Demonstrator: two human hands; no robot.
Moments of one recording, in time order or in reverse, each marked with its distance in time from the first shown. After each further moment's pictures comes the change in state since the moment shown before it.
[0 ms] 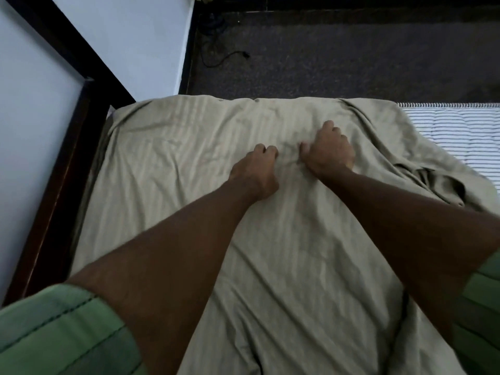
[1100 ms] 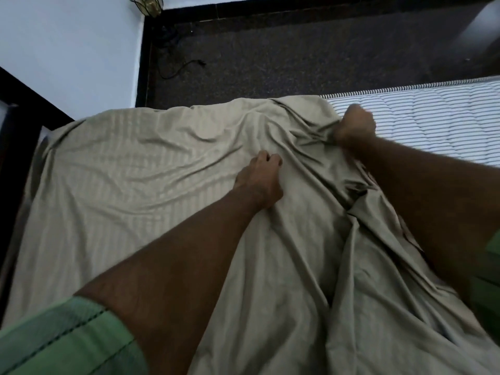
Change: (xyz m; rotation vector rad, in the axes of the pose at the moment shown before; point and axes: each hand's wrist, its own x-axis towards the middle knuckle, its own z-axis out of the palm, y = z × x) left_hand 0.010 0.139 0.052 0.006 -0.023 0.134; right_hand 0.063 0.177 -0.077 0.149 -0.033 0.280
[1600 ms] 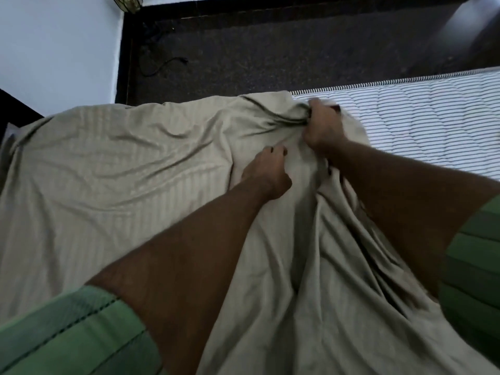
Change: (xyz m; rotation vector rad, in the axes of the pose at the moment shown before) left_hand 0.011 0.078 0.017 -0.153 -0.014 -0.001; right_hand 0.003 0.034 0.003 0.086 0.011 -0.384
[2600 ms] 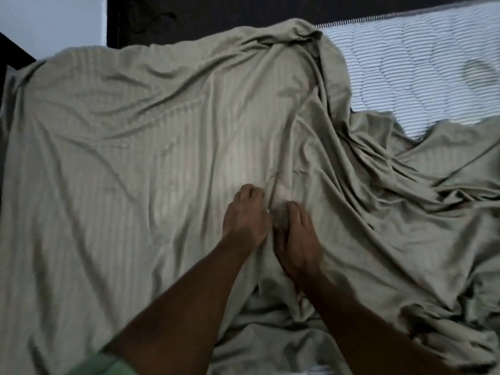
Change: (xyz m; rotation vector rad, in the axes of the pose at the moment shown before) left_hand -0.241 0.014 0.128 0.070 0.009 -0.092; right_hand -0.429 0.058 0.072 0.142 -0.051 0.047
